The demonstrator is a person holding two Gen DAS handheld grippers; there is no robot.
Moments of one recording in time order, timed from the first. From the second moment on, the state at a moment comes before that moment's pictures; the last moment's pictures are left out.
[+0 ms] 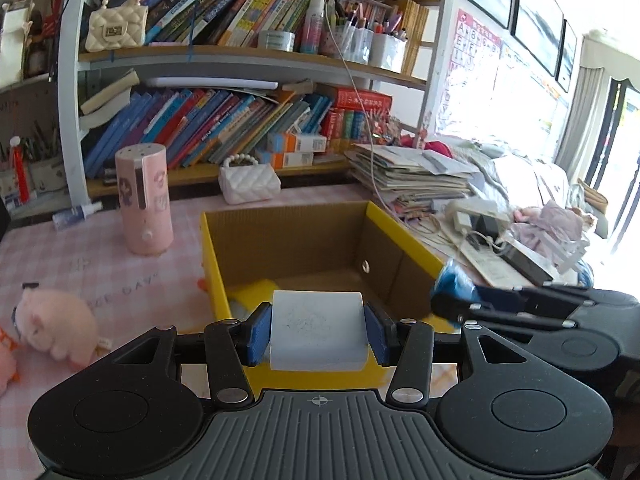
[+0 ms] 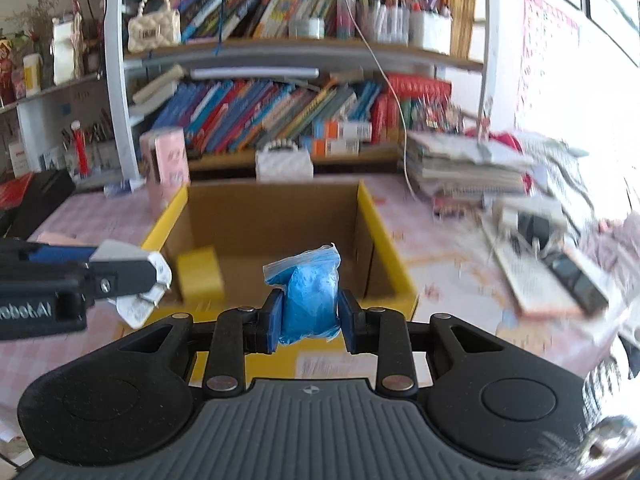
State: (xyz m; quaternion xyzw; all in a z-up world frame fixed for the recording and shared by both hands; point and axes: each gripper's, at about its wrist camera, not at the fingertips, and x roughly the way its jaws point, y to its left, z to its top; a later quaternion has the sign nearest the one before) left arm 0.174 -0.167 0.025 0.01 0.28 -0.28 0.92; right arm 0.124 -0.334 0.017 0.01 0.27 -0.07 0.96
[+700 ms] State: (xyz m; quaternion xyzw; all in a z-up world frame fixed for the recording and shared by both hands) left arm 0.239 -0.218 -0.018 0.06 0.34 -0.22 0.91; right arm 0.251 -0.371 -0.015 -0.05 0.34 0.04 0.94
